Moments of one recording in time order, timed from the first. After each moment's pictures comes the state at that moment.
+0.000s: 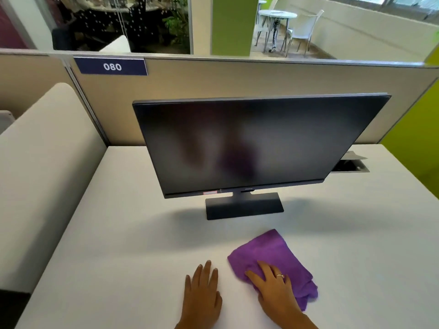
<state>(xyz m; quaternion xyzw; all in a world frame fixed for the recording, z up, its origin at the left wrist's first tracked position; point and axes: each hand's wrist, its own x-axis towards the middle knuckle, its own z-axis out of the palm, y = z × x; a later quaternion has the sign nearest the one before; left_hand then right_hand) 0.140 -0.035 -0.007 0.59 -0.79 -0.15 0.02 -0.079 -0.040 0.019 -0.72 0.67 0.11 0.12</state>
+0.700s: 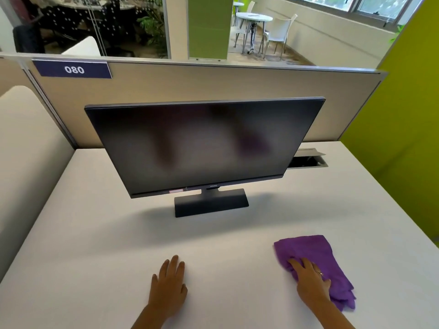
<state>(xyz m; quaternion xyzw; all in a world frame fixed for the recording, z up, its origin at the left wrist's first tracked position) 0.131 -0.043 -0.012 0.60 -0.78 -0.16 -0.06 -0.247 -0.004 0.051 -0.54 0.82 0.13 0.12</state>
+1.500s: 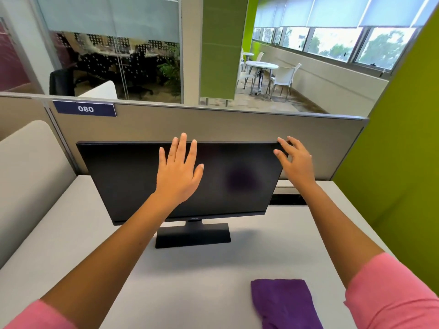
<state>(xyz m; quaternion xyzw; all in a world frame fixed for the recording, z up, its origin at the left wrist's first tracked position) 0.013 -0.225 0.307 0.61 -0.75 0.11 0.23 -0.304 -0.262 0.323 -0.66 0.63 -0.41 -0.03</state>
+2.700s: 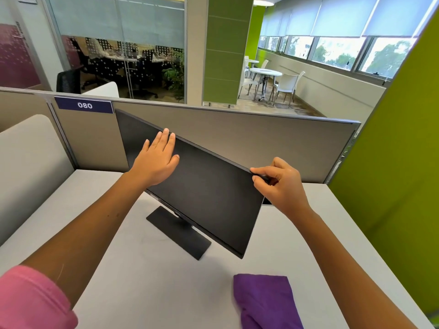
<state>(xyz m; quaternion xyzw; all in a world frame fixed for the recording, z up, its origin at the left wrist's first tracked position) 0.027 -0.222 0.327 0.63 -0.76 0.03 0.14 -0.282 -0.137 0.341 -0.75 0.47 -0.46 0.01</state>
